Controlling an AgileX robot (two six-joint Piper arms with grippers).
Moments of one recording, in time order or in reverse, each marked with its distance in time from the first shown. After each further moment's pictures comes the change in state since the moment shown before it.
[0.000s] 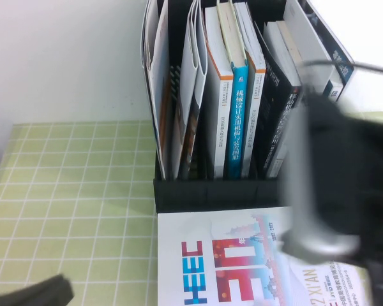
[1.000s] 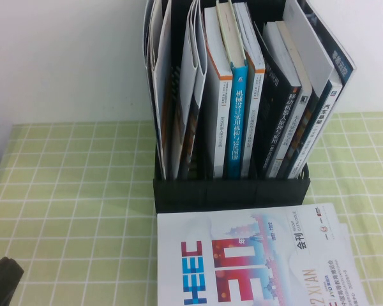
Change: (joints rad) right arm -0.124 -0.807 0.849 -0.332 -0.311 0.502; left arm 0.000 -0.194 0.211 0.011 -0.361 -0.063
